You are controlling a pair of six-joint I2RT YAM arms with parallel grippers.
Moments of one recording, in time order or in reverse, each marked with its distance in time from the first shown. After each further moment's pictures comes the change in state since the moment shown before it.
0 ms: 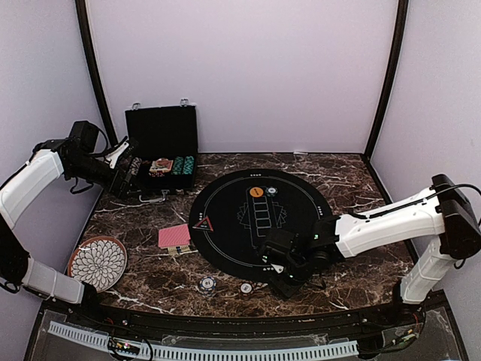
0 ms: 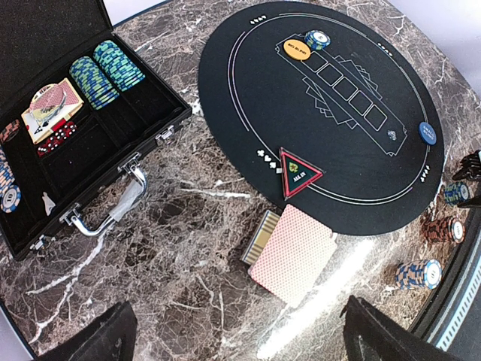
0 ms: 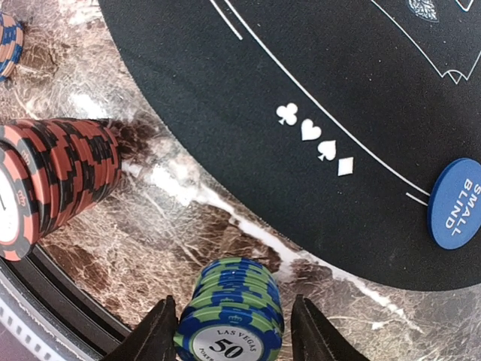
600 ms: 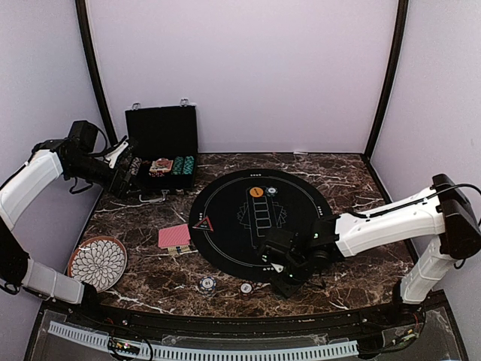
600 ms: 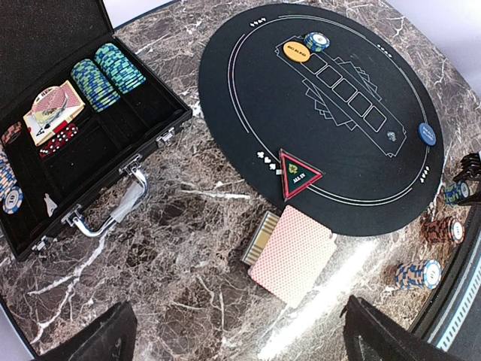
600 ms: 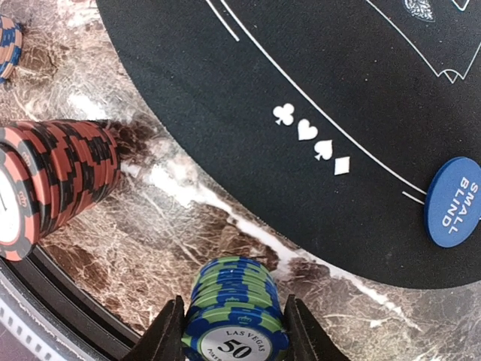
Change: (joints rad) left arm 0.000 -0.008 0.000 0.000 0.000 0.000; right arm 0.001 0.001 0.010 -0.013 0.005 0.005
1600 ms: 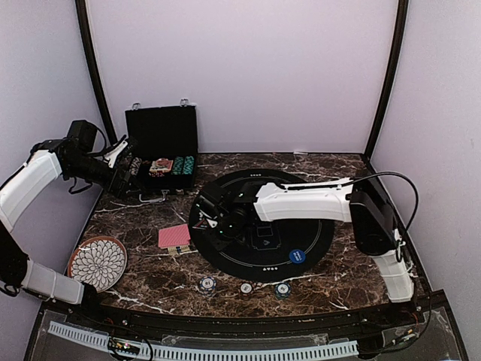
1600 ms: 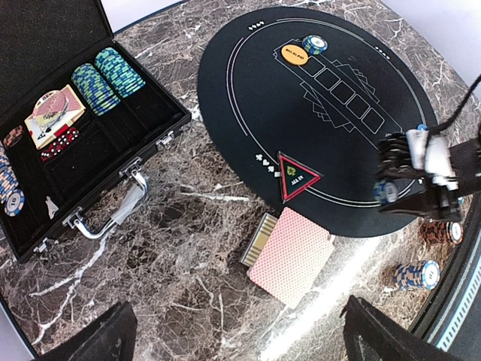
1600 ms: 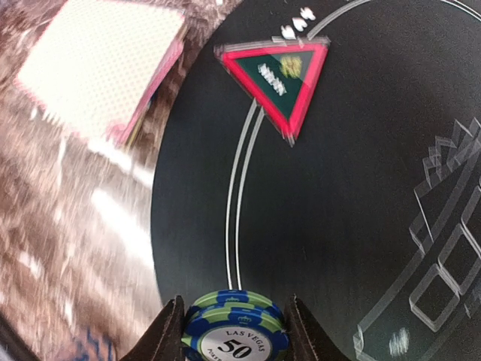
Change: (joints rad) left arm -0.001 -0.011 0.000 0.000 0.003 -0.001; right arm -0.122 0.554 0.800 -0.034 0.045 -0.147
